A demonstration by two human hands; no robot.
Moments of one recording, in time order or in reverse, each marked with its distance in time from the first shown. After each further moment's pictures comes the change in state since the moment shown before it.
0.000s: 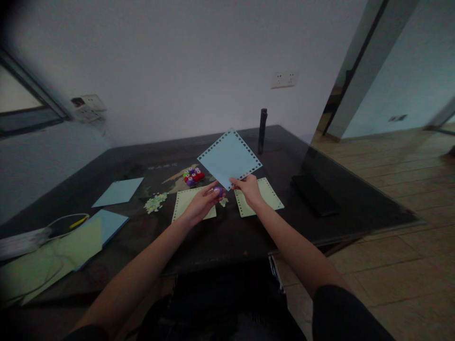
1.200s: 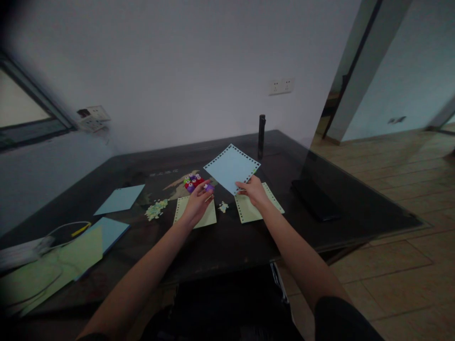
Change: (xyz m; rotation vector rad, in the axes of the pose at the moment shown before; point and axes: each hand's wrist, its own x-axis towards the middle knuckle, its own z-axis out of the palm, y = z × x) left_hand 0.020 0.002 -0.015 0.060 0.182 0.200; right_hand 0.014 -0.008 -0.021 -0.016 -0.026 0.151
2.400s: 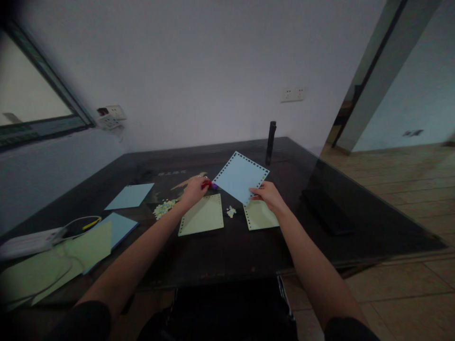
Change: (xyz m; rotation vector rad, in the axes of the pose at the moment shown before) left_hand 0.072 0.032 -0.065 1.567 -0.071 0.546; right_hand 0.012 -0.005 -0.021 -0.128 -0.028 0.062
